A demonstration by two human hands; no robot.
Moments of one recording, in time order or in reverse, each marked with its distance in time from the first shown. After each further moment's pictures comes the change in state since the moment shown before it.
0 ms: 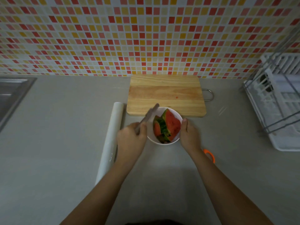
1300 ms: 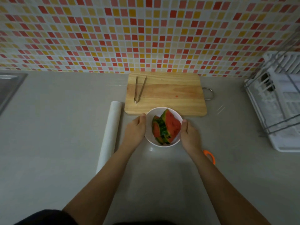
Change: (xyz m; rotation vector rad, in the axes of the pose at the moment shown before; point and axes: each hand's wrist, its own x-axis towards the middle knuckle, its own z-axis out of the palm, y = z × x) left_hand 0.048 -0.031 0.044 -0.270 -0.259 -0.298; right_hand 0.004 0.004 0.003 -0.052 -0.005 0.034
